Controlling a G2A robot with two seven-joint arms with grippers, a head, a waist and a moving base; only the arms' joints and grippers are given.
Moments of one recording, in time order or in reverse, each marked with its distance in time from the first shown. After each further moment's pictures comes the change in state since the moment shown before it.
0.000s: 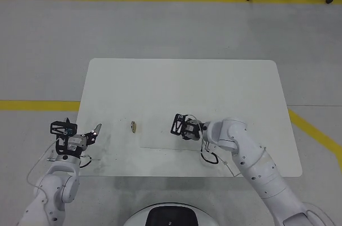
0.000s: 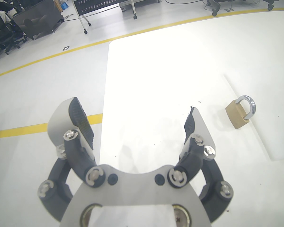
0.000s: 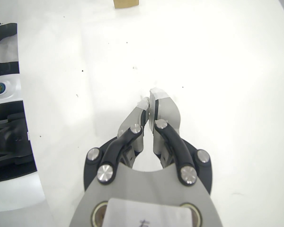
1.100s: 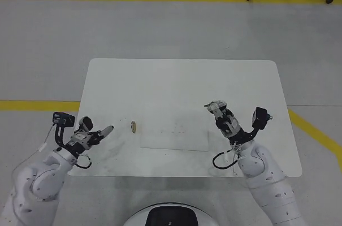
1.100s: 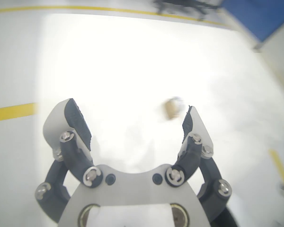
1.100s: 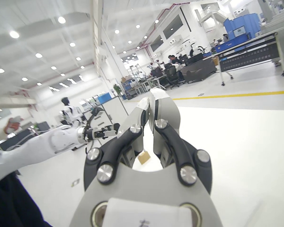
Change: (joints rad) left arm -0.104 0.027 -0.088 -0.017 -0.846 -0.550 -0.513; right arm -0.269 0.008 0.239 0.125 0.677 -0.145 -0.888
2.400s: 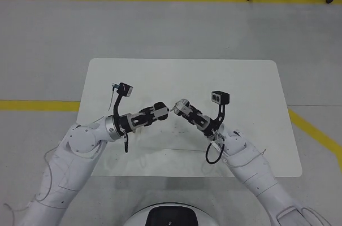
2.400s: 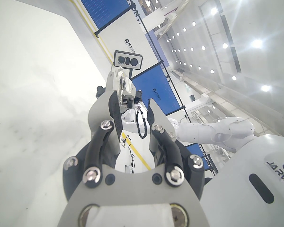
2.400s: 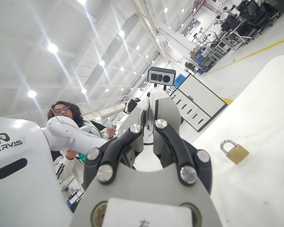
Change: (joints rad) left arm -0.487 -0.028 0.497 0.199 -0.709 0.116 -0.299; right arm 0.328 -0.046 -0.356 0.260 0.958 -0.104 0.766
